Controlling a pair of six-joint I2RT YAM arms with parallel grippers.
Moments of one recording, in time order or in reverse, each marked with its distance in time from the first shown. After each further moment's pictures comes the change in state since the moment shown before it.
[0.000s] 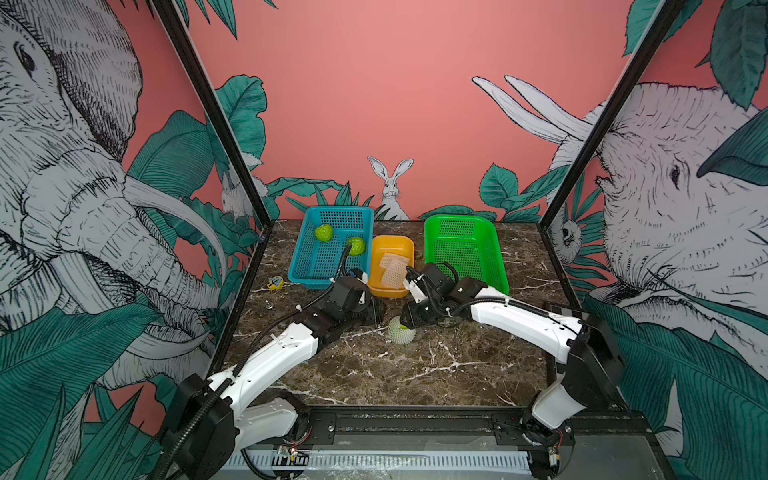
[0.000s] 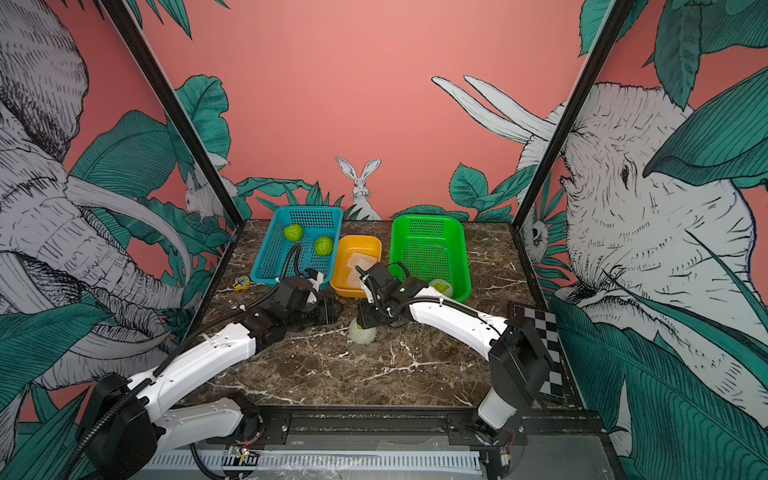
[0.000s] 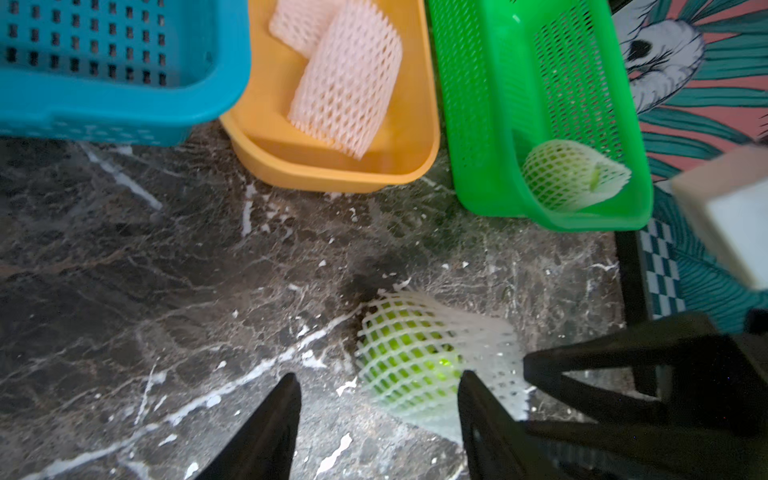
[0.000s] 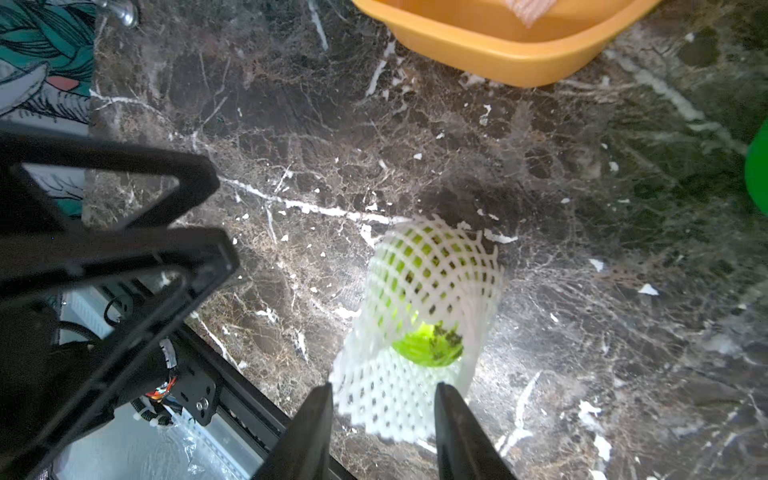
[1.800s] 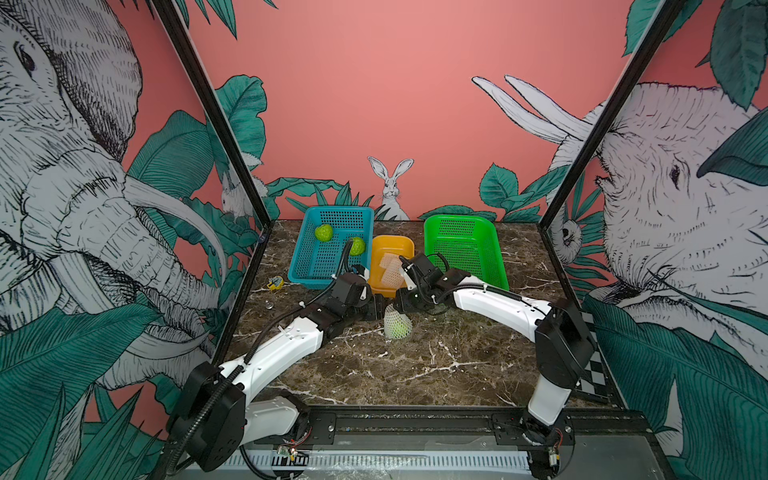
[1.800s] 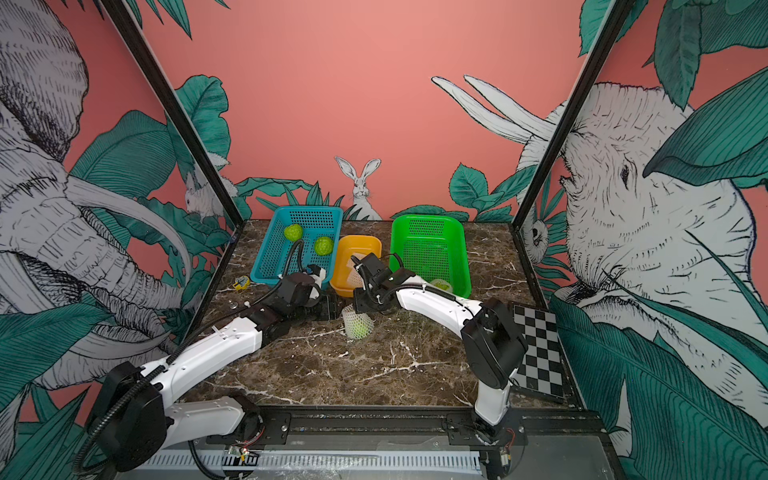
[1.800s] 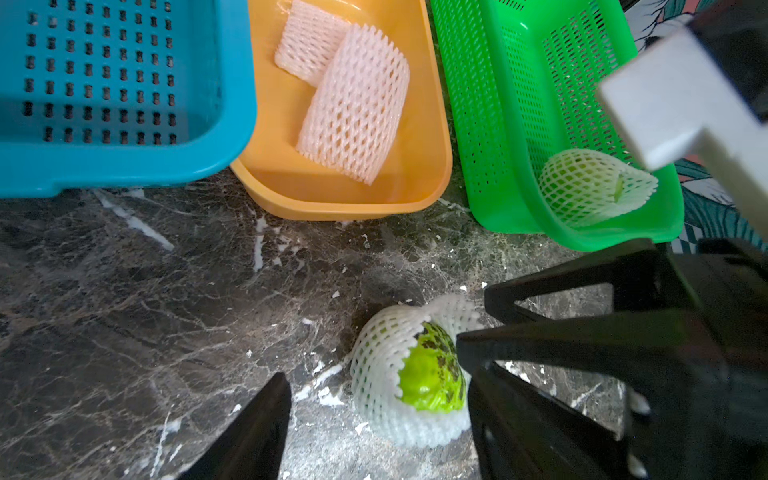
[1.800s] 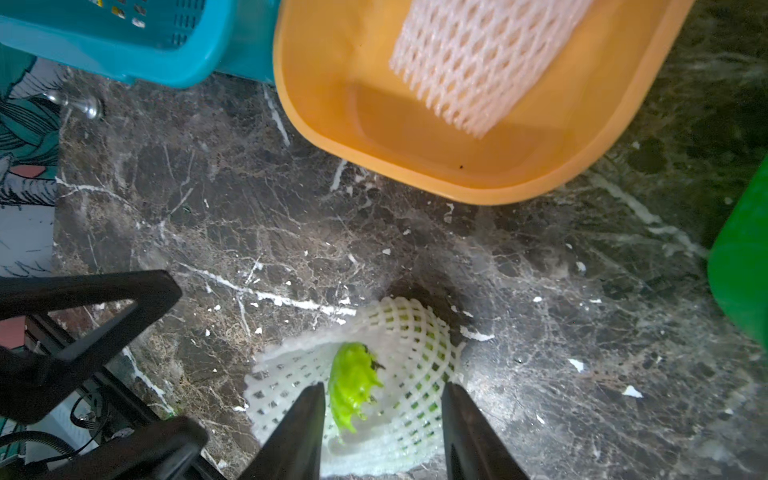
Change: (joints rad) left arm 0.031 0.075 -0.010 0.073 -0.016 0.068; right arm -0.046 0.208 0.134 0.082 0.072 0.023
